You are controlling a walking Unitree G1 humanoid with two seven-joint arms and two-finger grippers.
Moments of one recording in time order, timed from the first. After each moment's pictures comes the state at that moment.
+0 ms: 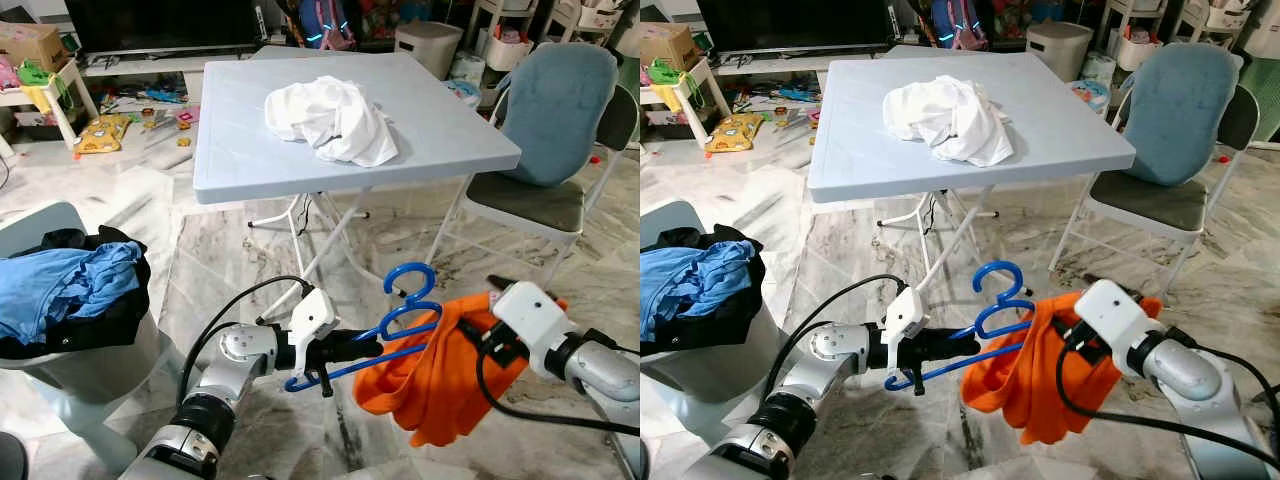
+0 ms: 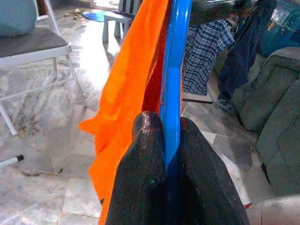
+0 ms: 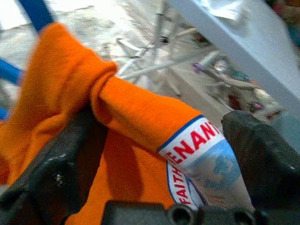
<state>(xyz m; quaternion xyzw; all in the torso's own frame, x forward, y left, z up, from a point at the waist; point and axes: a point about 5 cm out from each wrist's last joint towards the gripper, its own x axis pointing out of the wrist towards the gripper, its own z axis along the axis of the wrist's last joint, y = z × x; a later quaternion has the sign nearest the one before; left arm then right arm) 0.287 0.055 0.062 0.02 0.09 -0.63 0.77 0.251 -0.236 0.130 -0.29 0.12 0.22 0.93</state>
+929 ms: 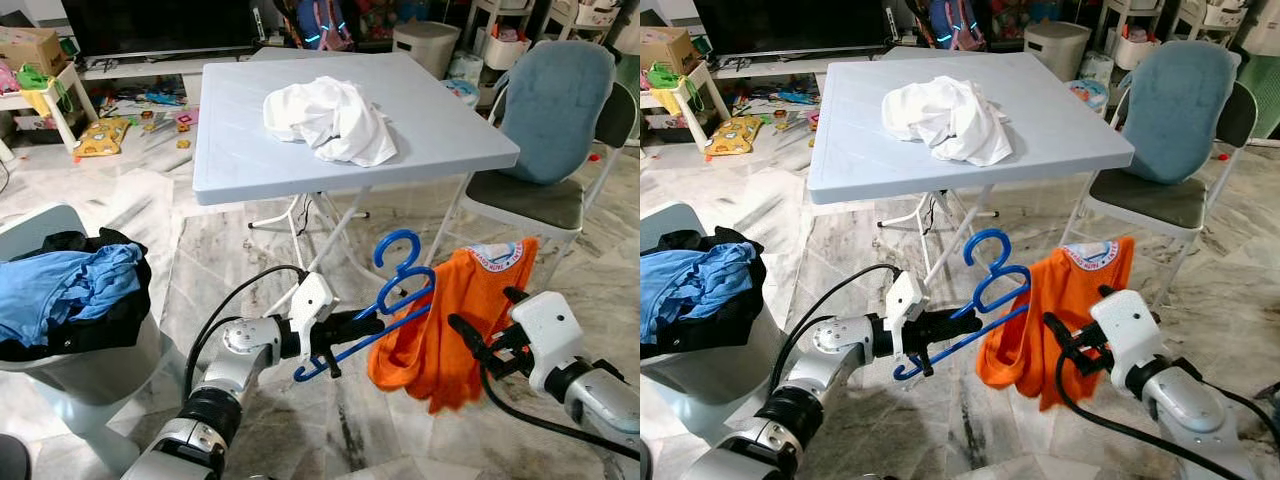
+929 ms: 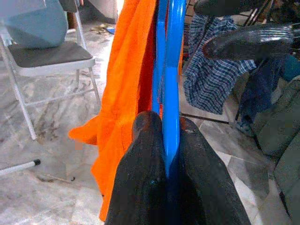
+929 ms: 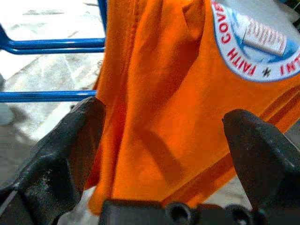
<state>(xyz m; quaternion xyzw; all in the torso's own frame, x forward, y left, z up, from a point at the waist) 0.298 0.051 0.070 -0.01 0.07 -0.58 0.81 0.225 -0.228 0.125 -0.16 0.12 0.17 0.96</state>
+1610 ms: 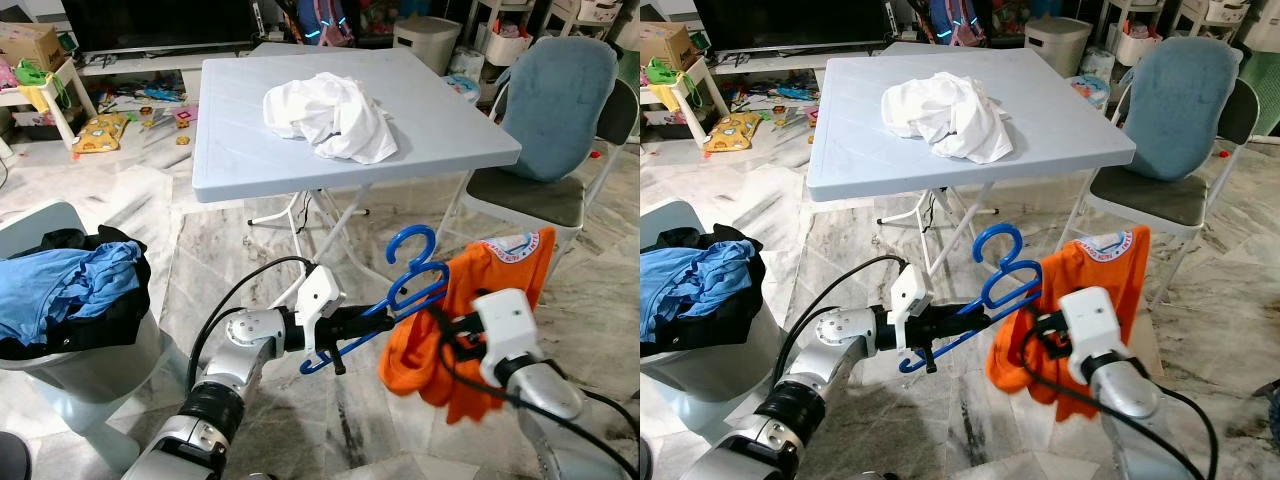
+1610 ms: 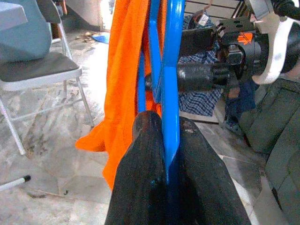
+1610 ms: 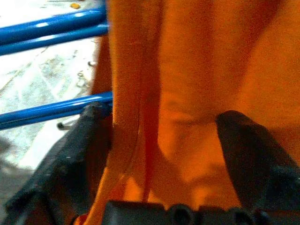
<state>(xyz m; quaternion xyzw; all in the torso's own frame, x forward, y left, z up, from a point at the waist) 0.298 0.046 0.083 0.00 0.05 -0.62 0.79 0.248 -0.202 0.097 -0.11 0.11 0.08 0.98</state>
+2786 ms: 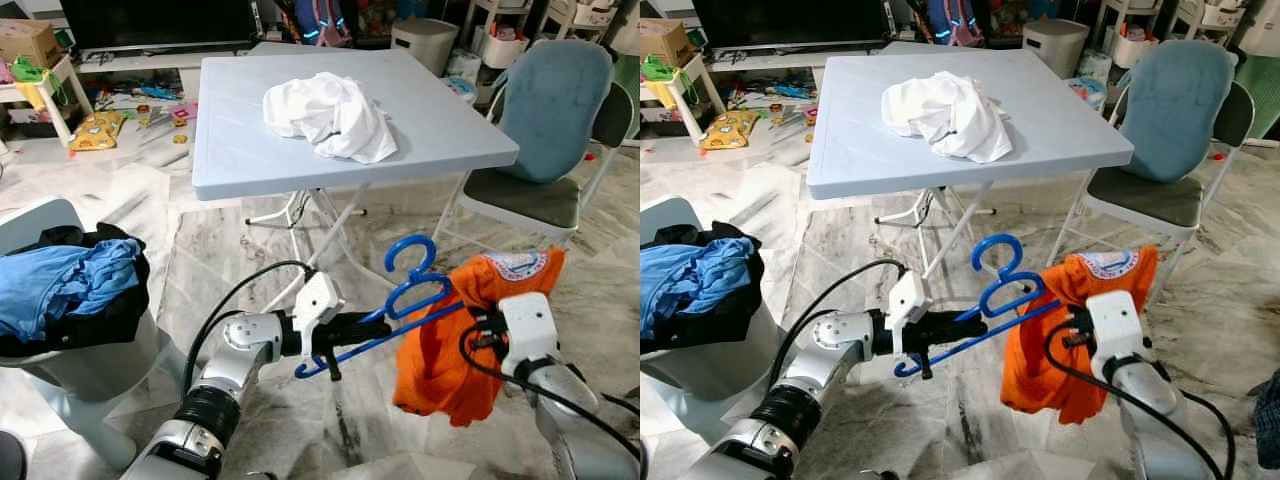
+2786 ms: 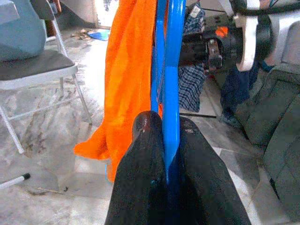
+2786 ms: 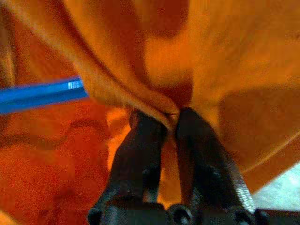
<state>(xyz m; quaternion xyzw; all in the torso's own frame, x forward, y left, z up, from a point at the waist) 0.294 0.050 0.080 0.02 0.05 -0.62 0.78 0.256 -0.227 0.084 -0.10 0.13 0.05 0.99</state>
